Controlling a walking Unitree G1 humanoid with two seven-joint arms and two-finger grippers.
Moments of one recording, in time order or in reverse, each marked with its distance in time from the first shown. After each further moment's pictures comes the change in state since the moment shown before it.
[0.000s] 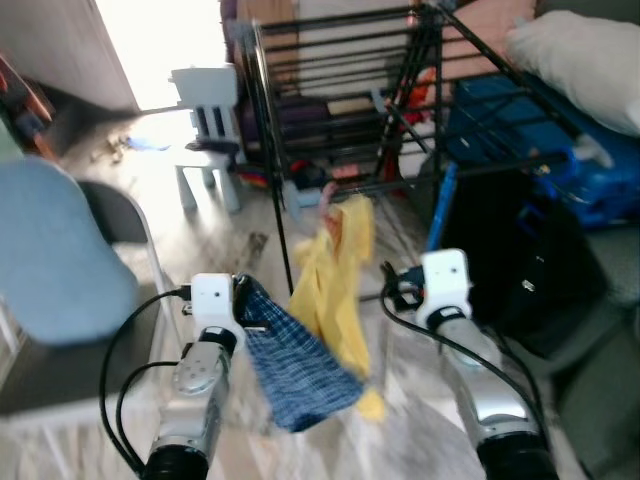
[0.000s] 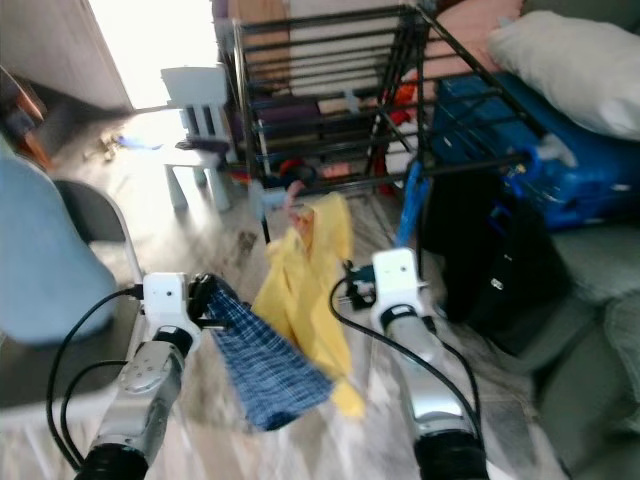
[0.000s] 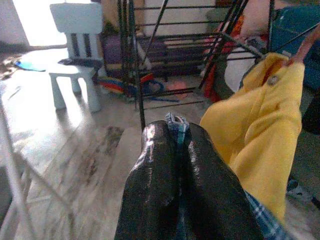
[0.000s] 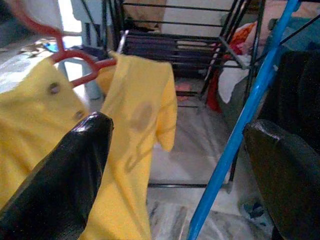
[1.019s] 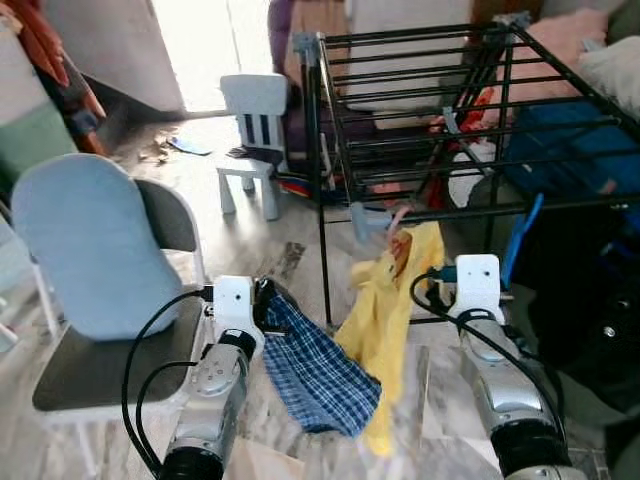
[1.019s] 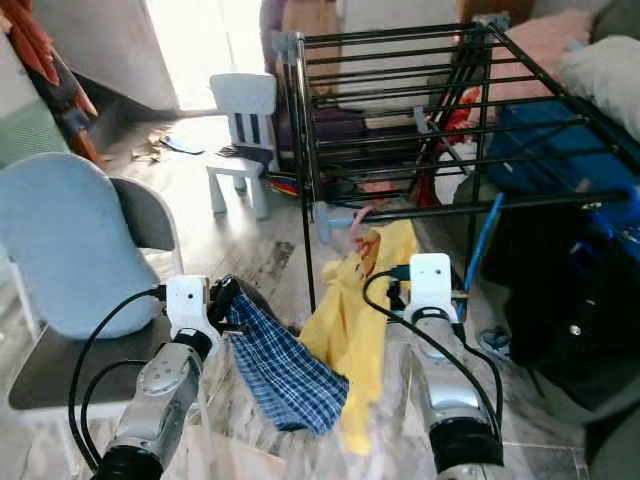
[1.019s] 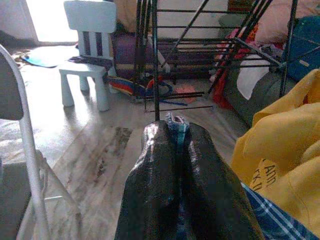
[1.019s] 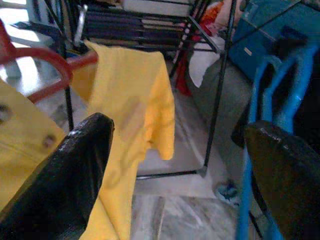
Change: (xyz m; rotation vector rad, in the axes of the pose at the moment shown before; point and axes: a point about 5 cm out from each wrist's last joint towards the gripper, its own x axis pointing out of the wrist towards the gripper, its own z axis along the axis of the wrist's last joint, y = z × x) left arm 0.001 -0.016 -0.004 -0.008 0.024 -0.067; right arm 0.006 -0.038 -0.021 -0.021 0.151 -0.301
